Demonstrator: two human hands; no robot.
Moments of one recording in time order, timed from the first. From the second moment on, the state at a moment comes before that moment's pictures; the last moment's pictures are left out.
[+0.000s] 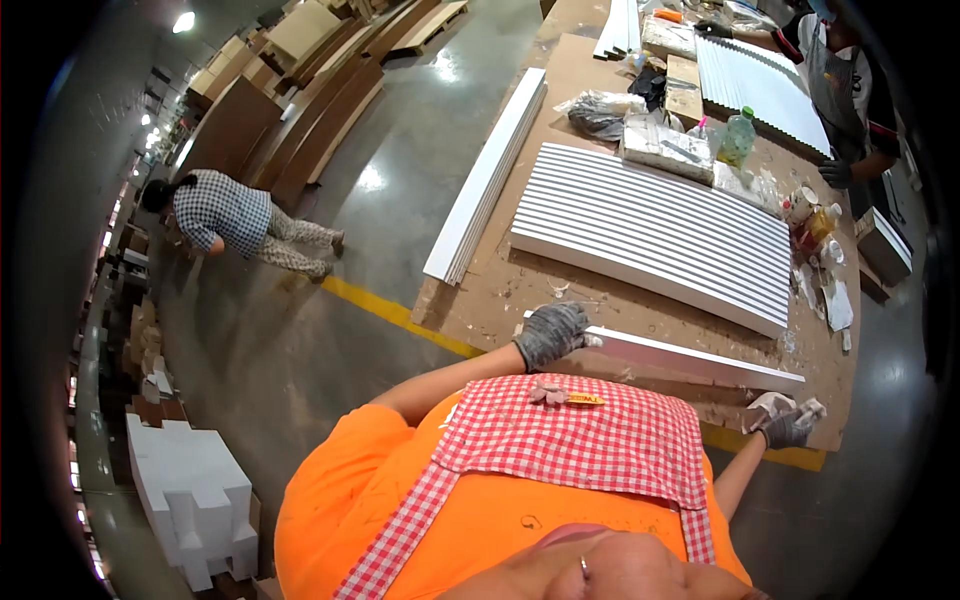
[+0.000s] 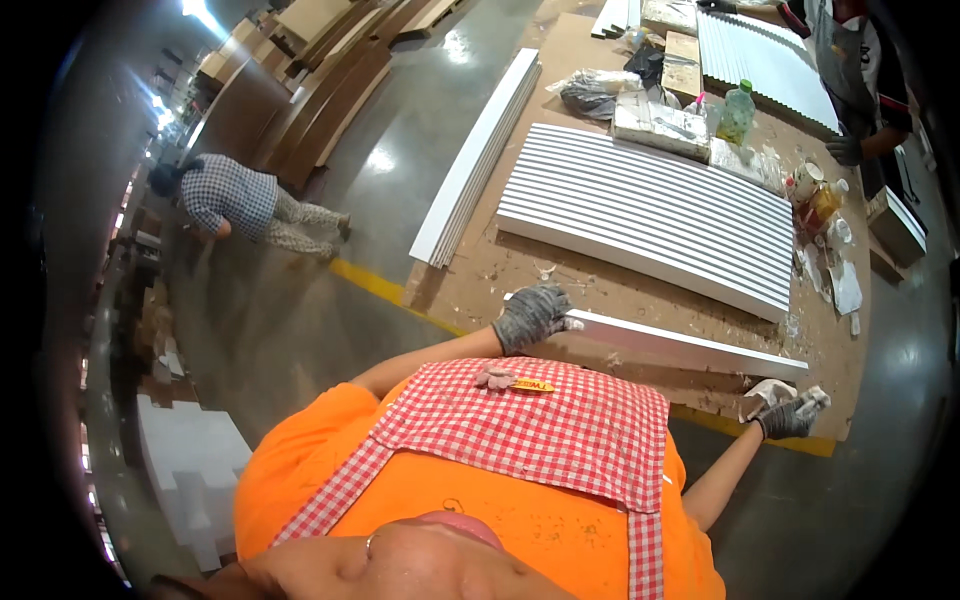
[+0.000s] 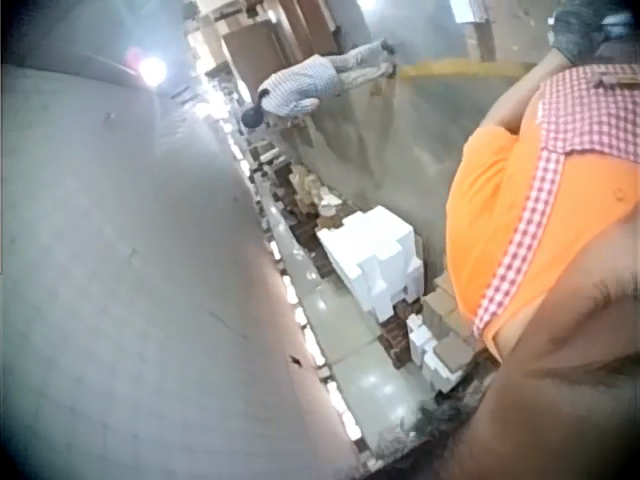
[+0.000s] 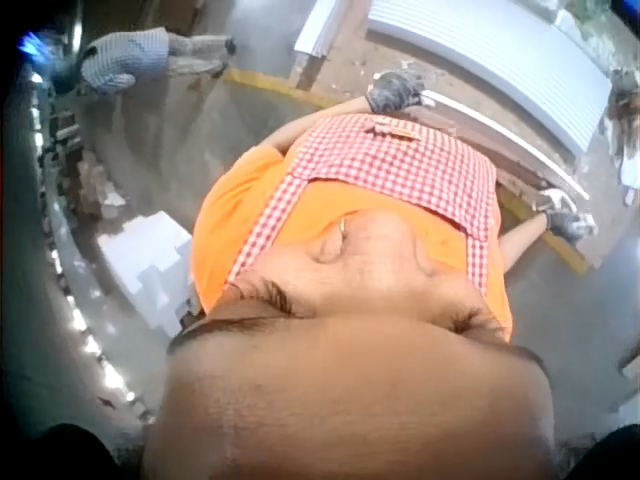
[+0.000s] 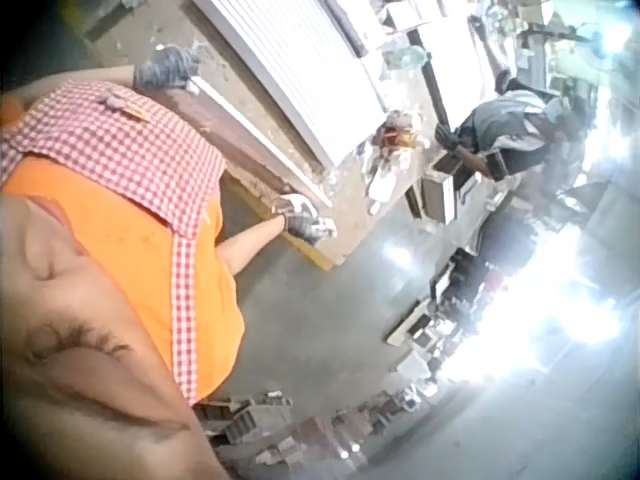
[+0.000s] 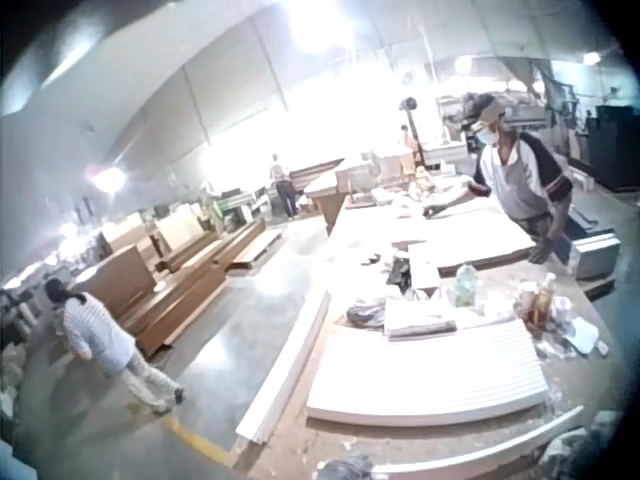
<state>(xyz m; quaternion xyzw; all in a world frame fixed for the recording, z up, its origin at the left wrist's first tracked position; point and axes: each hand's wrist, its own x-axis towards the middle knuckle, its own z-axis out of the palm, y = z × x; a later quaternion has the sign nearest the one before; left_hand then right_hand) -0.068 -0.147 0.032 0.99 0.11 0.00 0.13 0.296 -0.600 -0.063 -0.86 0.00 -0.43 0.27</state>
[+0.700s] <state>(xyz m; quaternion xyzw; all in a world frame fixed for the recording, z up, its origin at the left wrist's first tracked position) -0.161 -0.058 0.112 0.79 0.45 0.24 0.33 0.115 -0.440 -0.099 -0.84 -0.24 -0.16 0.46</state>
